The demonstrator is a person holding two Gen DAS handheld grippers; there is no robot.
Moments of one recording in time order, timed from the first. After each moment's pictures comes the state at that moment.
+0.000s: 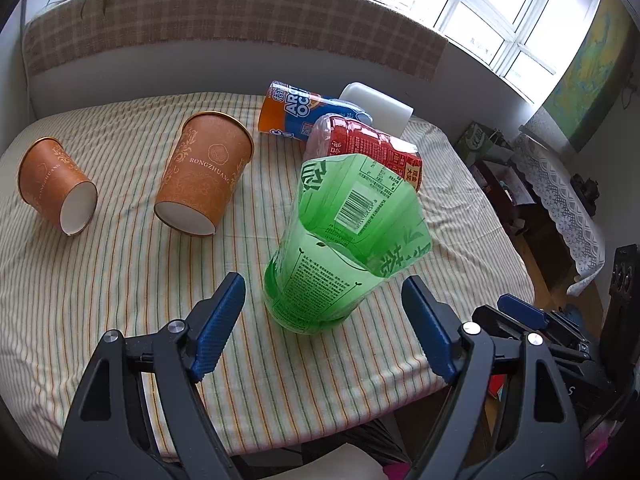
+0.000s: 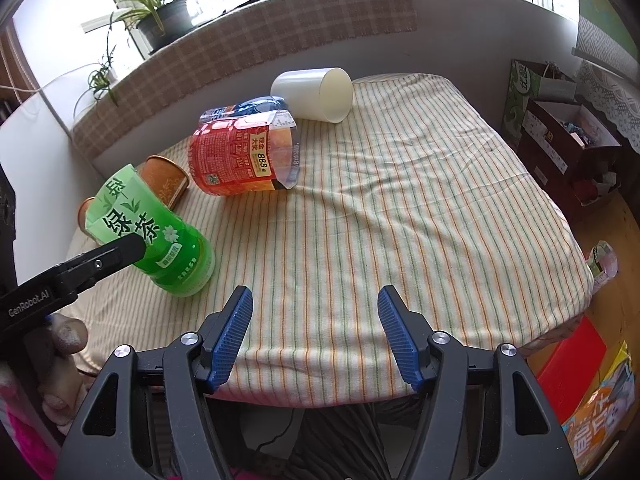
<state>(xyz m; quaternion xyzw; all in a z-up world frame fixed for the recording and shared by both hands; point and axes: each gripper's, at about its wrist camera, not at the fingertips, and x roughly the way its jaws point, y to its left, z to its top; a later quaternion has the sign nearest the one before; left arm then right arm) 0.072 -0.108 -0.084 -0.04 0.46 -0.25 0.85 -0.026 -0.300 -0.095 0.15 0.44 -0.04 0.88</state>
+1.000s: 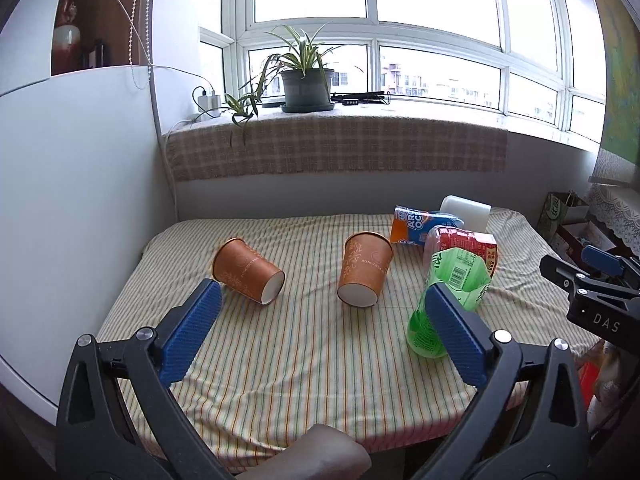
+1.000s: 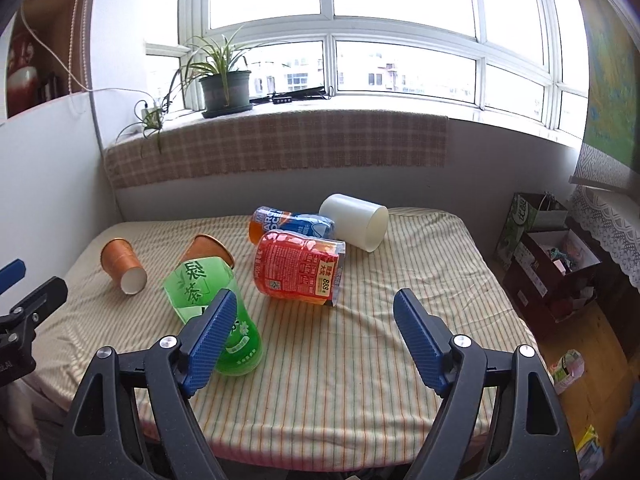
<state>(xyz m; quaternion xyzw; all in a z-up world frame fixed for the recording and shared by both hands) -0.014 -0.032 -0.007 0.03 0.25 -0.06 0.97 -0.027 -0.238 -0.024 0.03 0.28 -0.05 0.96</state>
